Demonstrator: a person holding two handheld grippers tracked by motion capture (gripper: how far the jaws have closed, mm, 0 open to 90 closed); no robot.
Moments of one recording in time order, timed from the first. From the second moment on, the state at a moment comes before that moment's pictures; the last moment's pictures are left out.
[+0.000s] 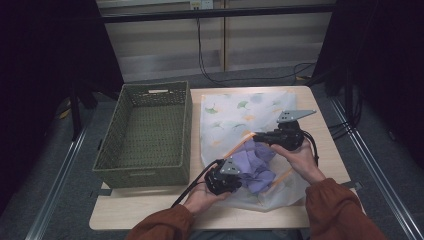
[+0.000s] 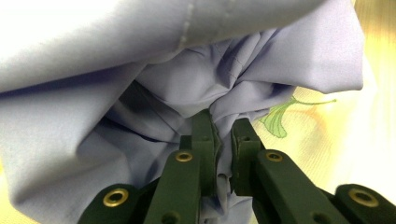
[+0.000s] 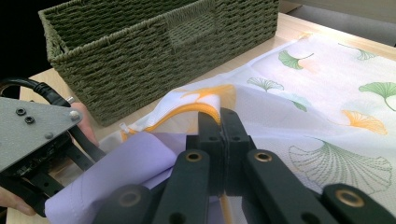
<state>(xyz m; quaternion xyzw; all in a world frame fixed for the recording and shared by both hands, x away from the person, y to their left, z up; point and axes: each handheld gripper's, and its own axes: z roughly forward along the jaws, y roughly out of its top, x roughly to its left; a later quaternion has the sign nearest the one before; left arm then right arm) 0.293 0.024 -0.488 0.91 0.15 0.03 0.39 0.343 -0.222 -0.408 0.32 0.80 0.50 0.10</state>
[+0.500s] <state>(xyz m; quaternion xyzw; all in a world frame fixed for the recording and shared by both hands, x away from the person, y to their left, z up) 0.296 0.019 -0.483 0.91 0.14 0.03 0.40 0.342 -0.221 -0.406 0.32 0.80 0.50 0.09</state>
